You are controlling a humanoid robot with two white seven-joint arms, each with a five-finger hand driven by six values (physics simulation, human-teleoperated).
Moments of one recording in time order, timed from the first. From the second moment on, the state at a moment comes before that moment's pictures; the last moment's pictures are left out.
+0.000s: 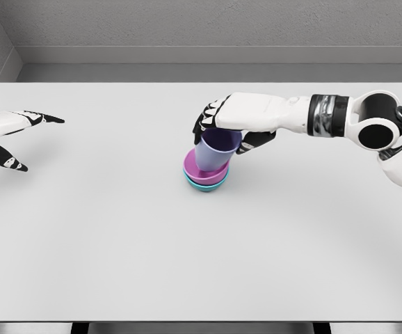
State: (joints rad) left arm -0.59 0.89 -0.49 -1.11 -0.13 -0.61 -0.61; right arm -0.86 -0.62 0.80 -1.58 0.22 -0.42 0.61
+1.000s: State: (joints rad) left arm -0.59 0.89 -0.49 -1.11 -0.13 -0.61 -0.61; right arm -0.86 -0.61 0.82 -1.56 0.23 -0.42 0.61
